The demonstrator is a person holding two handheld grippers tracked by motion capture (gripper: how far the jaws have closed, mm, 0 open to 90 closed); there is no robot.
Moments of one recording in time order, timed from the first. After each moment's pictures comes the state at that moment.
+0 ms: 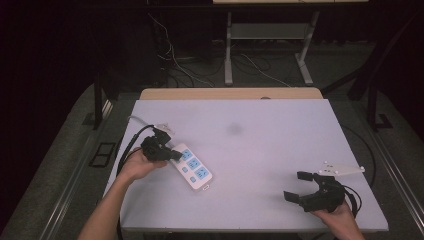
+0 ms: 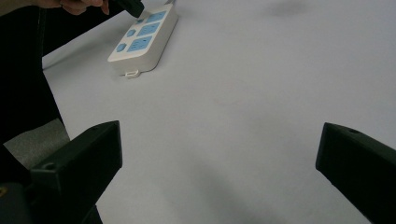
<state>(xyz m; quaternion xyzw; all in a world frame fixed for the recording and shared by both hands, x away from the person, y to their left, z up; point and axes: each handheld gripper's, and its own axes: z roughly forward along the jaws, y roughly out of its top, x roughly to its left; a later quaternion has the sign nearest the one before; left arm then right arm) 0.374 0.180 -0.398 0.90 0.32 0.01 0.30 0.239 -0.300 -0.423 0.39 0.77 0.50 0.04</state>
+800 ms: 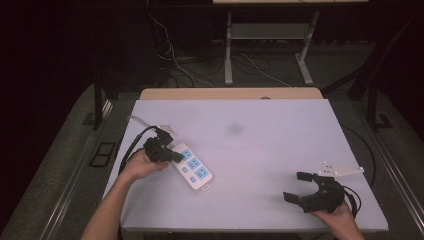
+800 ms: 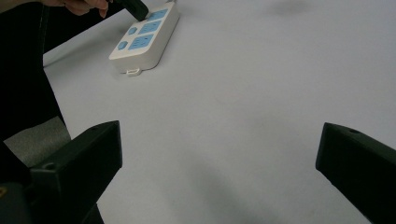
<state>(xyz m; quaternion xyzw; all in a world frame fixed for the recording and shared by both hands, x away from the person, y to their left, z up) 0.378 0.176 -0.404 0.90 0.33 -0.01 0.29 0.238 -0.299 -0.423 0.38 0.78 0.50 0.04</state>
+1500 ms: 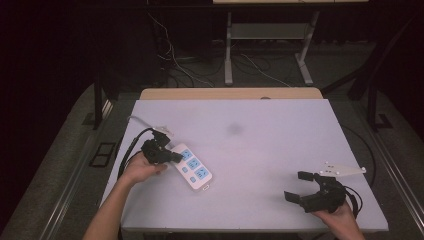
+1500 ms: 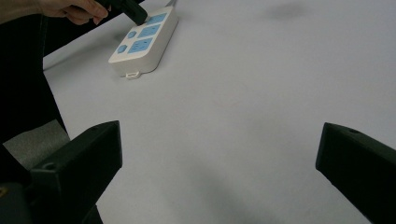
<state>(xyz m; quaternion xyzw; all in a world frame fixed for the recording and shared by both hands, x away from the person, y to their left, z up) 0.371 0.182 -0.409 0.88 0.35 0.00 0.31 0.238 -0.301 -0.422 0.38 0.77 0.50 0.05</state>
